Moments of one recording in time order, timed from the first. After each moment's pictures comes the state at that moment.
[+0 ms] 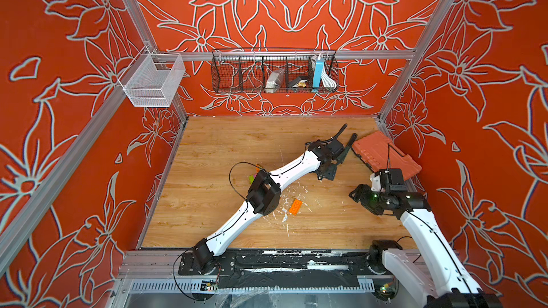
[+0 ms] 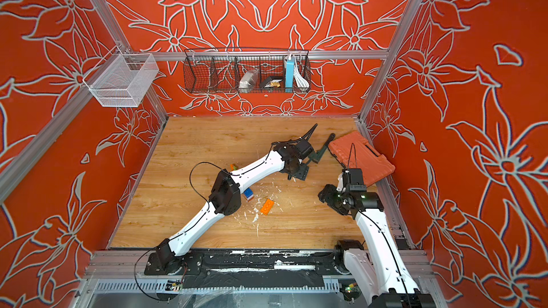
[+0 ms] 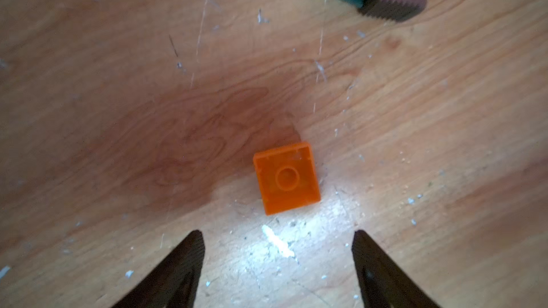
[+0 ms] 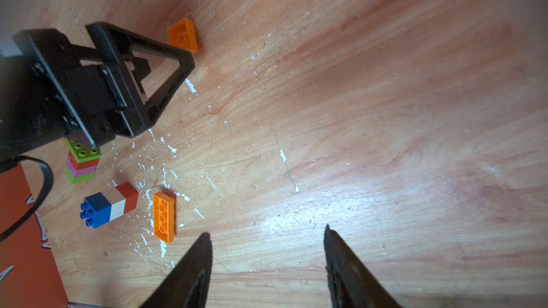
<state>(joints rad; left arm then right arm) -0.87 2.66 2.60 -1.11 -0.09 -0.48 0.02 0.84 0.66 -0.92 -0.29 0.54</state>
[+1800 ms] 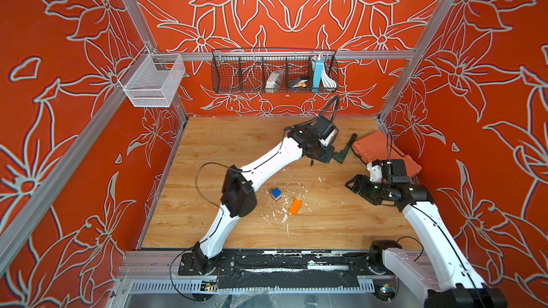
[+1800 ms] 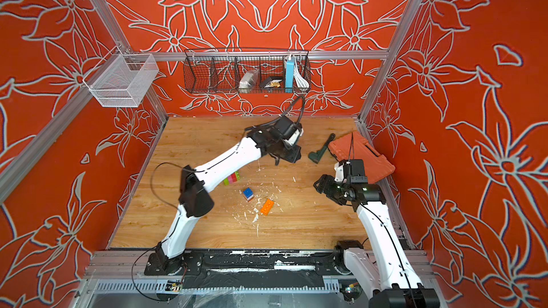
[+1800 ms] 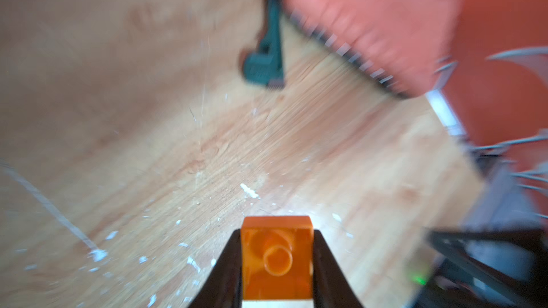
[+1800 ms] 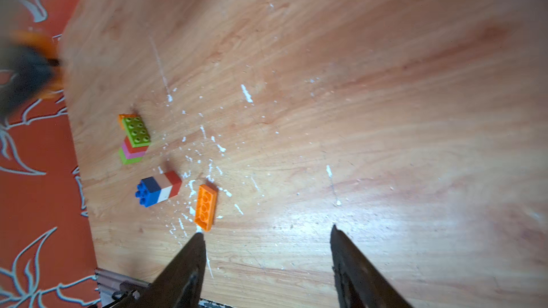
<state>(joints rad) -0.80 2.11 2.22 -0.91 0.12 -0.33 0.08 0.93 0.82 -0.90 -0.38 0.51</state>
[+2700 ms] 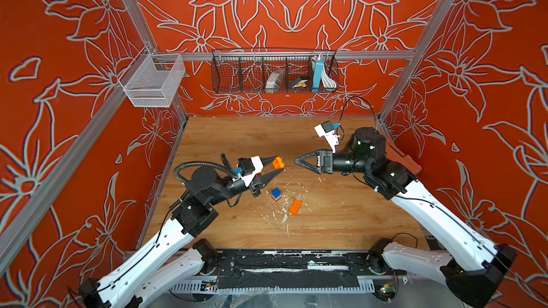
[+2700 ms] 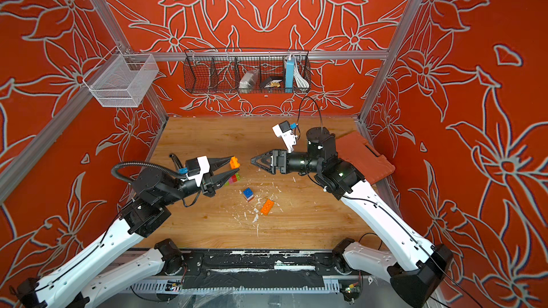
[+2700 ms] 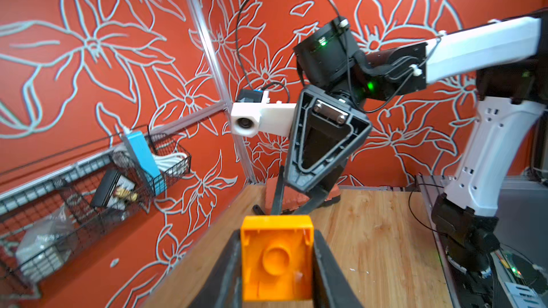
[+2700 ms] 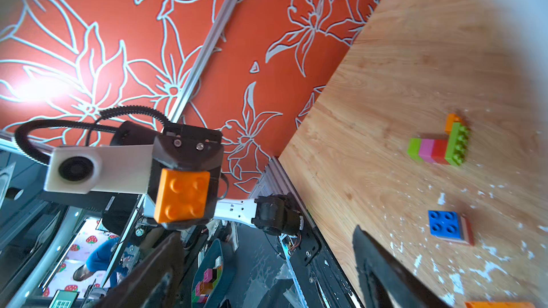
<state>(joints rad) -0.64 0.76 0.78 0.17 0.48 0.24 0.66 1.10 1.18 -0.31 -0.79 0.76</state>
